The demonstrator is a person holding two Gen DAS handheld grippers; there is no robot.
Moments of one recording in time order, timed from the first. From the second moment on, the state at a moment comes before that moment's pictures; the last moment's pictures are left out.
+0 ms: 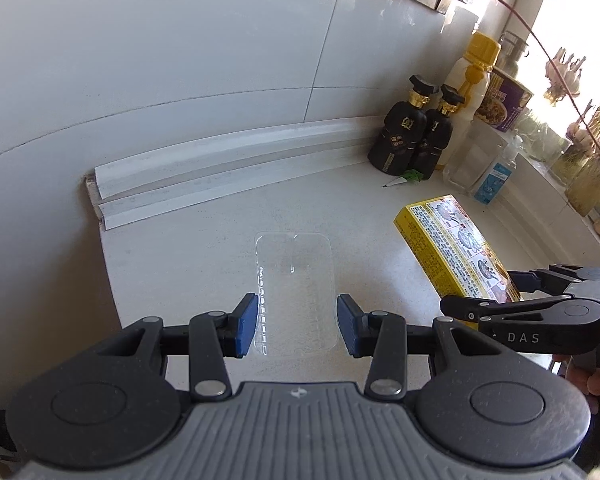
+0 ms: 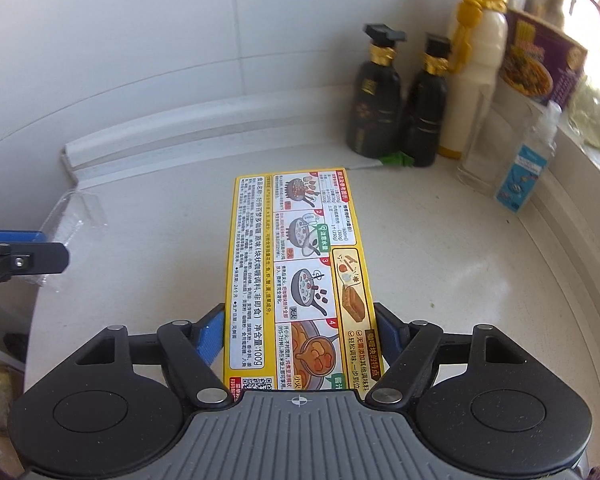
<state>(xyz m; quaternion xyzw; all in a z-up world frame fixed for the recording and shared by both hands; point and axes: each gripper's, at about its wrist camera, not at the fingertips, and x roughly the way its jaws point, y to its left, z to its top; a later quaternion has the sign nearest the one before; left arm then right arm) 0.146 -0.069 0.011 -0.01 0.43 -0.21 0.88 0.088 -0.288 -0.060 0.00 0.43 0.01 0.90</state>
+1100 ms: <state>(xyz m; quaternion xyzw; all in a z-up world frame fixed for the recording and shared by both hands) 0.122 0.138 -0.035 -0.11 0.47 -0.05 0.88 0.096 -0.036 -0.063 -0.13 0.45 0.20 0.86</state>
